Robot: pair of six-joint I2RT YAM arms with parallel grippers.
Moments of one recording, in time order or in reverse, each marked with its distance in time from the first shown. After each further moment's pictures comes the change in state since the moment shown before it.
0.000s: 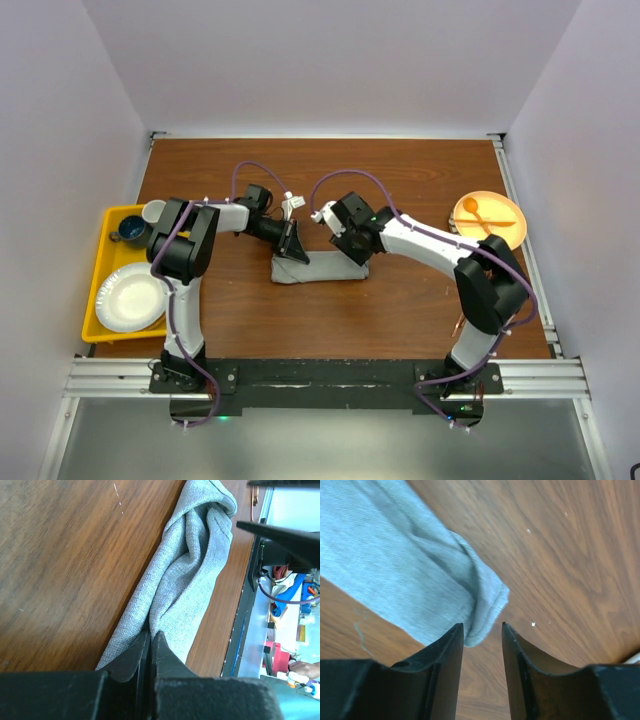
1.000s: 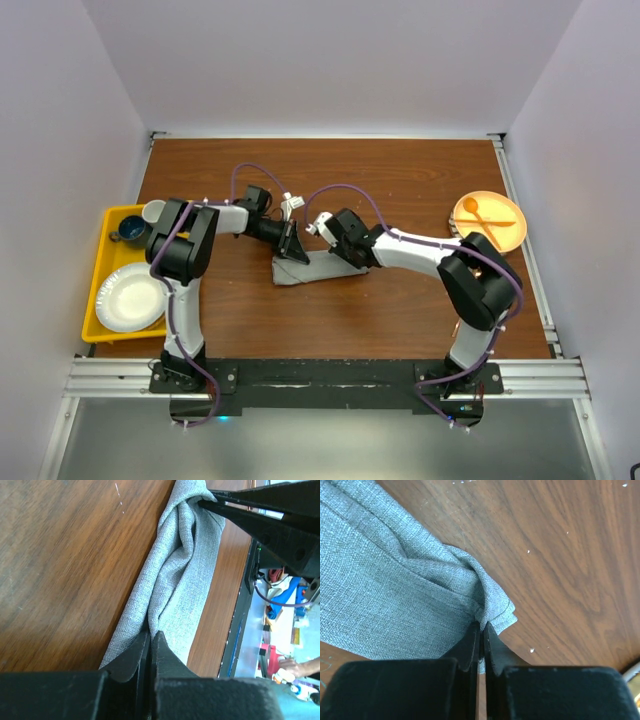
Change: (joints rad) left arm 0.002 -0.005 -0.017 0.029 0.008 -0.035; right arm 0.009 0.057 -0.119 0.233 0.091 -0.052
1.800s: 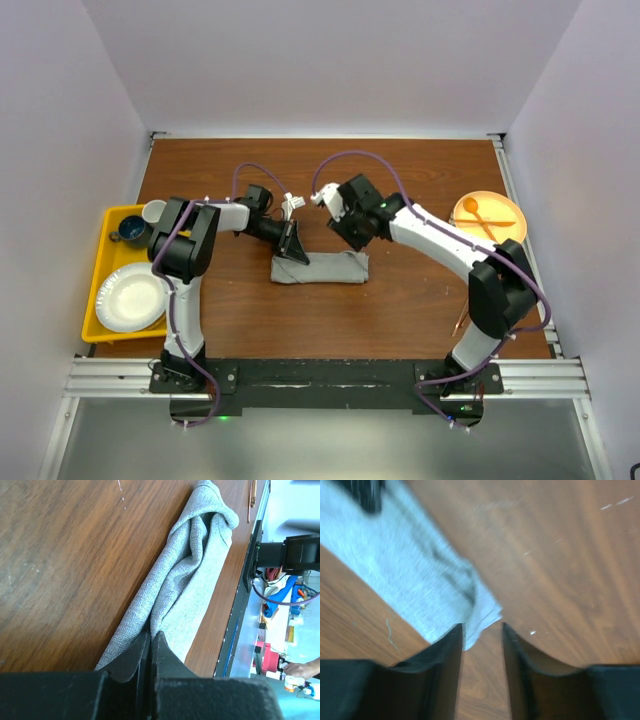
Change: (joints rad) left arm 0.000 0.016 0.029 -0.055 -0.006 0.014; right arm -0.057 -0.102 0.199 -0.276 -0.227 0.048
